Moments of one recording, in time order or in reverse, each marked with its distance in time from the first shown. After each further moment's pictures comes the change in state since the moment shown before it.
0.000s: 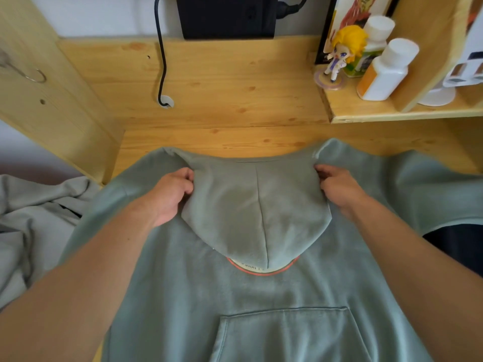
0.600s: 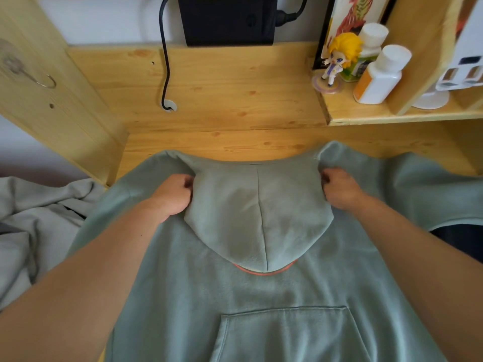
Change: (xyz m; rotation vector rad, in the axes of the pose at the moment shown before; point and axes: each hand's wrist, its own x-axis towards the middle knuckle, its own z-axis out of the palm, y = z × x) left_hand 0.013 -0.005 -0.007 0.654 0.120 0.082; right_hand 0.008 -0.001 -0.014 -0.614 0.000 -0.161
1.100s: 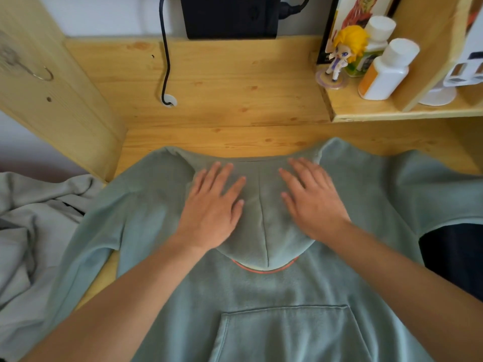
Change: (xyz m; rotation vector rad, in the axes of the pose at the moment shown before) left_hand -0.043 0.008 0.071 0.750 0.396 0.720; right_hand -0.052 -0.022 0.050 -0.464 0.439 -0.693
